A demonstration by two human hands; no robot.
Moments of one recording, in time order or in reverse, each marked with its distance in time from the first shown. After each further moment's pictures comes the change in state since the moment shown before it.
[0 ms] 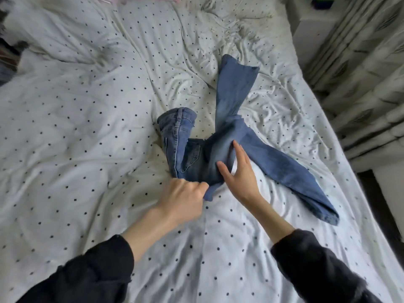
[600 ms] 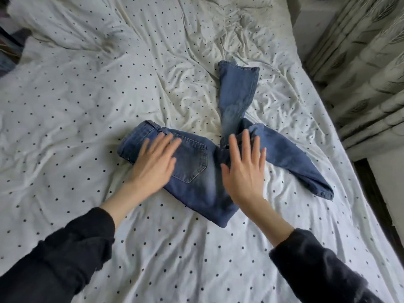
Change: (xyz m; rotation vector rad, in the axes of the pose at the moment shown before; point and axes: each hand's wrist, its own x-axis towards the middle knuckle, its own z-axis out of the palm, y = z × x) left_hand -0.045 -0.053 -0.016 0.005 -0.027 -0.270; right_hand -0.064 -0.016 0.003 -0.683 0.219 -0.182
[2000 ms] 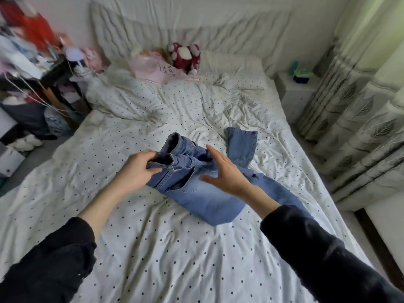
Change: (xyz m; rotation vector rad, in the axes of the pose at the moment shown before) left_hand -0.047 -0.025 -0.219 -0.500 0.065 -0.260; right_hand 0.041 -0.103 -0.140 0.449 -0.310 -0.344
